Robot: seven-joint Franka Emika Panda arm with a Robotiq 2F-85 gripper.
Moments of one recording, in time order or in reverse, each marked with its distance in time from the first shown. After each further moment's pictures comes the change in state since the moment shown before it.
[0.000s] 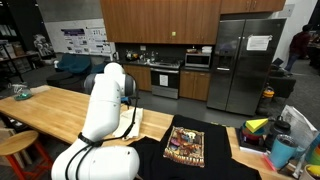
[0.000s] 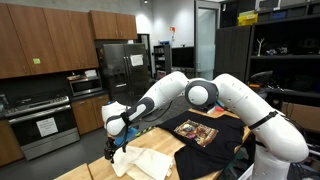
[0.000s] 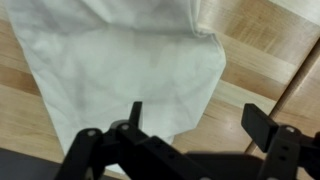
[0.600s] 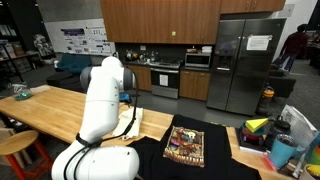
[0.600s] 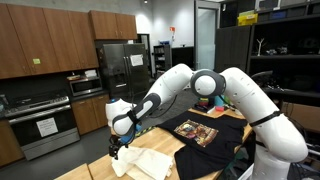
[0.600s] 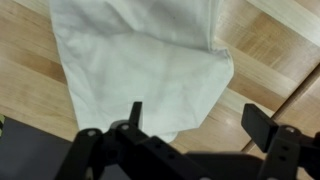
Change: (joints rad) arm -0.023 -0.135 0.011 -0.193 -0.078 0.104 -0.041
